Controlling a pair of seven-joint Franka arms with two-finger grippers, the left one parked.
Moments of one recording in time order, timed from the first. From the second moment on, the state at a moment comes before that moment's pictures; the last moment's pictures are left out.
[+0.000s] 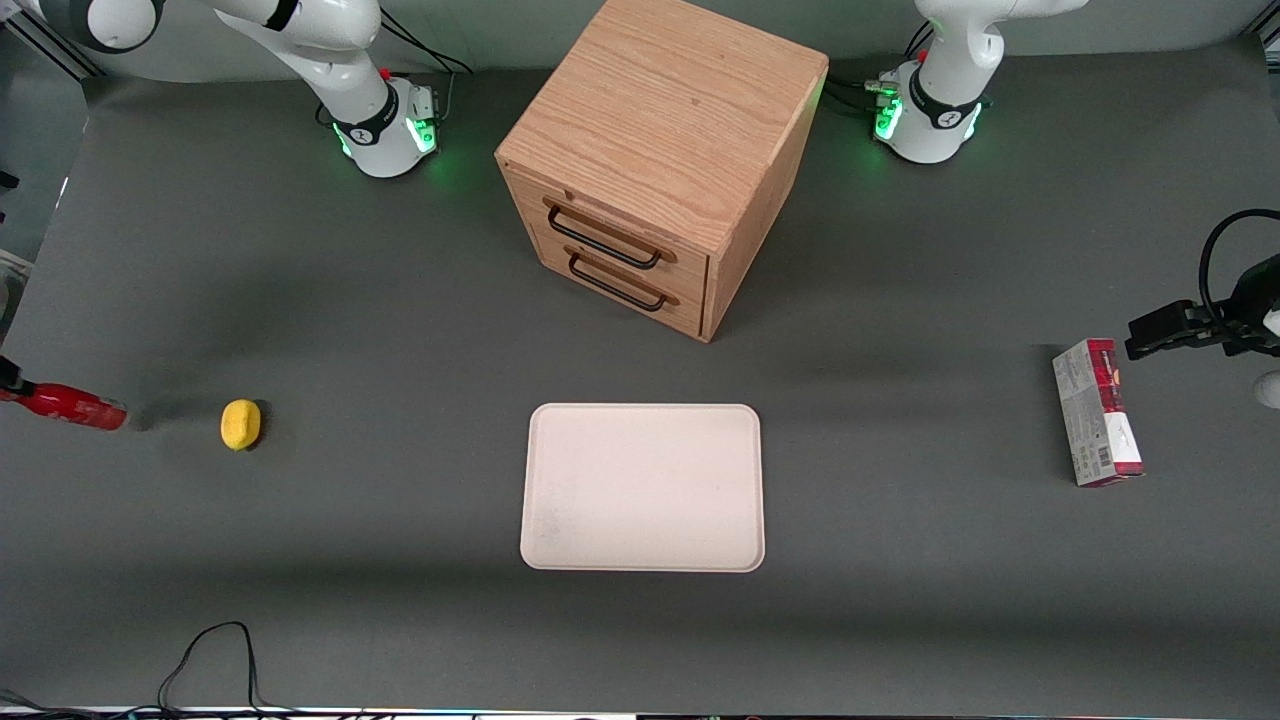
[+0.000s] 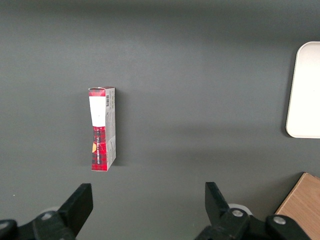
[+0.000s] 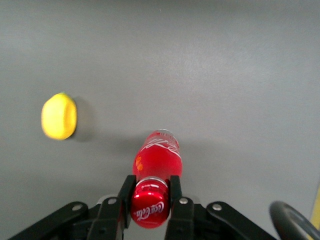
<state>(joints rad) -0.25 0.50 -0.50 -1.45 0.30 1.85 -0.92</state>
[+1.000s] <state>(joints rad) -0.22 0.34 -0.54 -0.99 0.23 1.34 -0.91</state>
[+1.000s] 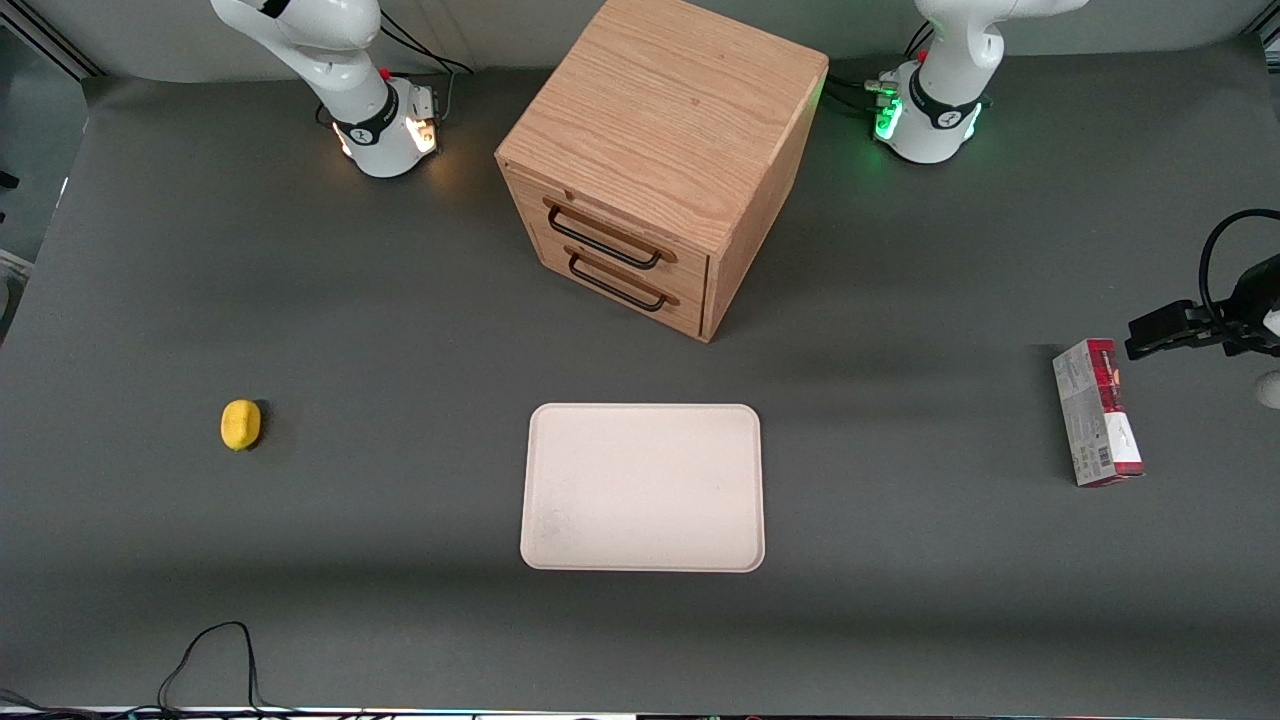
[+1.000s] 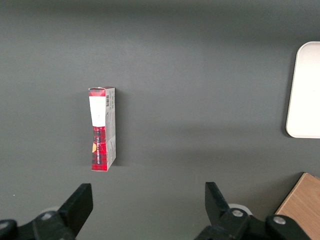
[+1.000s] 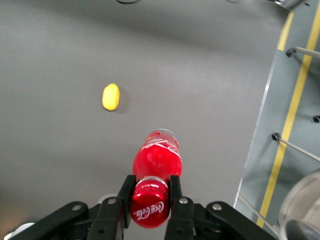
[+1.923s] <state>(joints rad) 0.74 0.47 -0.49 -0.94 0.21 1.43 0.25</state>
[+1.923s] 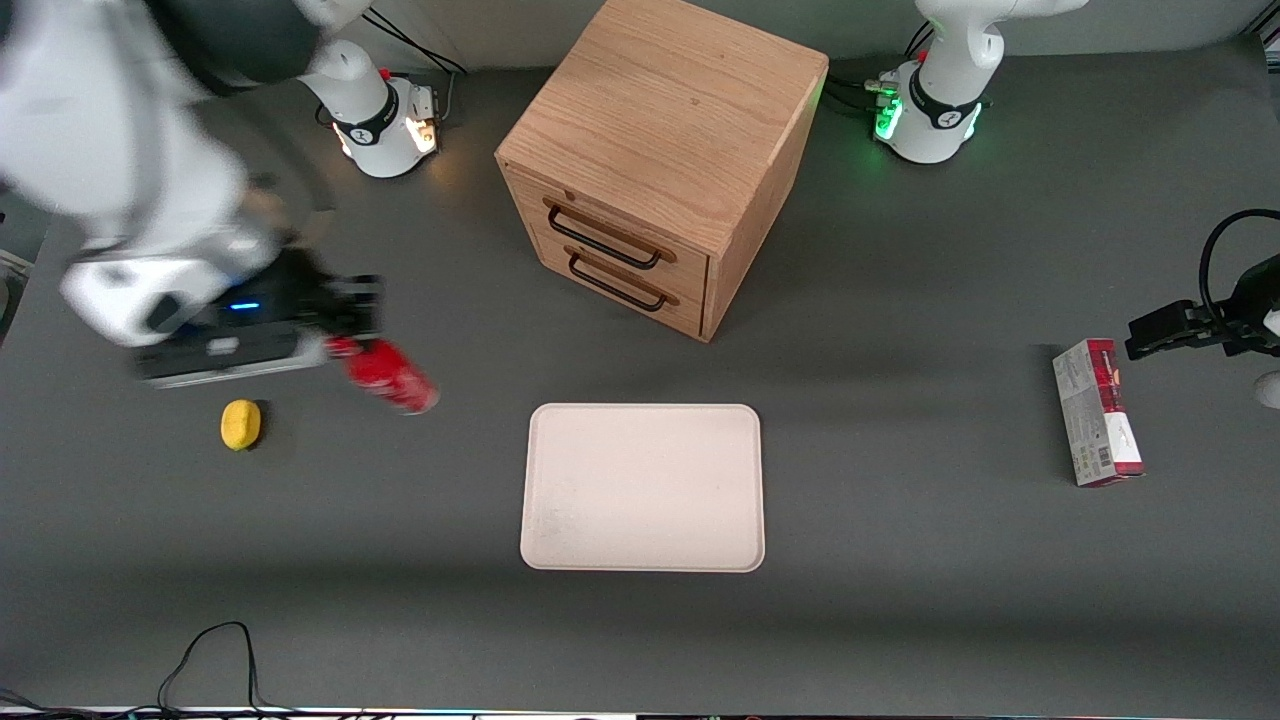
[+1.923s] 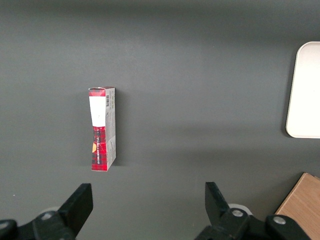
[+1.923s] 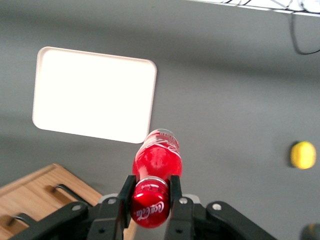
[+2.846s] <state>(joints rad) 0.80 0.74 -0.49 -0.91 0.21 1.74 0.32</state>
